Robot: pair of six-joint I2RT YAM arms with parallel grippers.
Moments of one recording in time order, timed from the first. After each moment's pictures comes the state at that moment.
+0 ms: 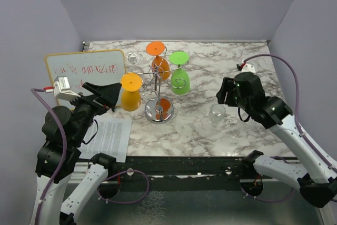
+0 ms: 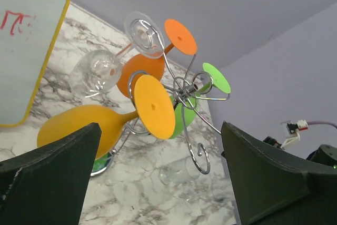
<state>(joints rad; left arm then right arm) -0.34 0.48 1.09 -0.66 -0.08 -0.86 0.60 0.94 1.12 -0.79 0.35 0.49</state>
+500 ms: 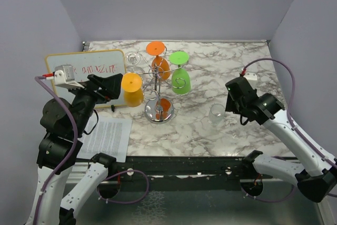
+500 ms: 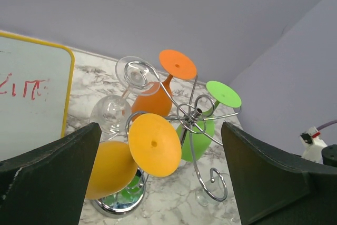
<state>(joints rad) -0.34 0.58 1.17 -0.53 -0.08 -0.55 0.60 1.04 1.09 -1.03 0.52 0.59</state>
